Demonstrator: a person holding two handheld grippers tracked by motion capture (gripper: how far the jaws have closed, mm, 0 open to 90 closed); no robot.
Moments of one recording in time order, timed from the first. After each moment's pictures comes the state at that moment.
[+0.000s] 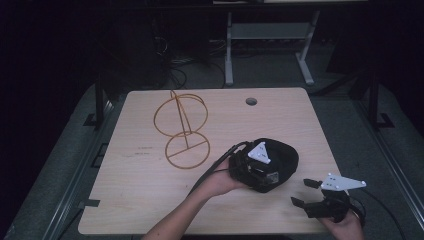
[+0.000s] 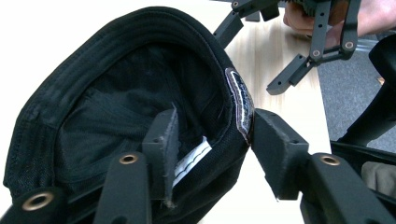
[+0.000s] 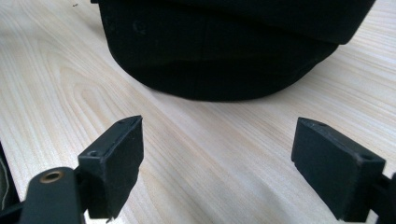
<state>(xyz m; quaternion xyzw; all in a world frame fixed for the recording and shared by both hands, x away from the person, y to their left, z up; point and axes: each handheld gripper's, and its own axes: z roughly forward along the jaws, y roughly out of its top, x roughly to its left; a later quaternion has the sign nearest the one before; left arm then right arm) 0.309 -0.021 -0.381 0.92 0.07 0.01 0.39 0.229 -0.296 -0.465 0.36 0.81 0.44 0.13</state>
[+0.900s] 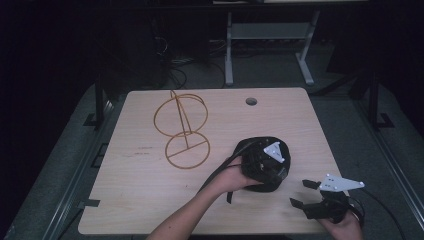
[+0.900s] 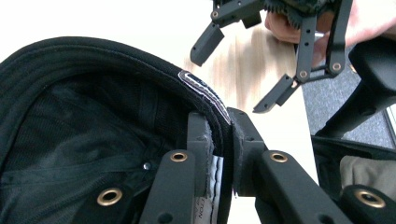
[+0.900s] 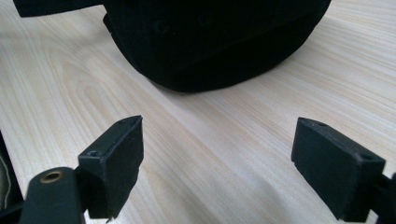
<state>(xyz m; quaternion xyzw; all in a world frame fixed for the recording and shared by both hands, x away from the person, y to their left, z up) 0.317 -0.053 -0.376 0.93 0.04 -0.03 0.36 0.228 -0.293 -0.466 0.36 0.81 0.44 0.13</state>
